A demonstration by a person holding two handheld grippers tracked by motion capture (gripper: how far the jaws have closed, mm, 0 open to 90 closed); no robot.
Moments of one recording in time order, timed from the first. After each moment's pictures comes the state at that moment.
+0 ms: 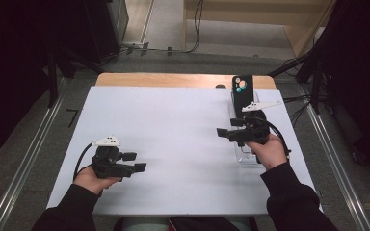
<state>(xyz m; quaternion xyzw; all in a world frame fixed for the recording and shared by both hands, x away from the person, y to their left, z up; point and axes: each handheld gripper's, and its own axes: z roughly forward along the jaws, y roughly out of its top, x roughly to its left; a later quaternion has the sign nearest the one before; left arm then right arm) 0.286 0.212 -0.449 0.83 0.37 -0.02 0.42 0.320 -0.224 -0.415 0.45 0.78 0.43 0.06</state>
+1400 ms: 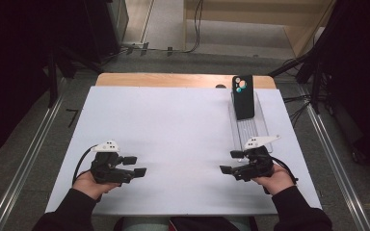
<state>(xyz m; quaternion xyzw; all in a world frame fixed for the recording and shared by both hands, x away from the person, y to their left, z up) 0.273 0.212 -0.452 0.84 0.35 -0.03 0.42 0.254 -0.232 -0.467 0.39 0.83 0.41 0.02</state>
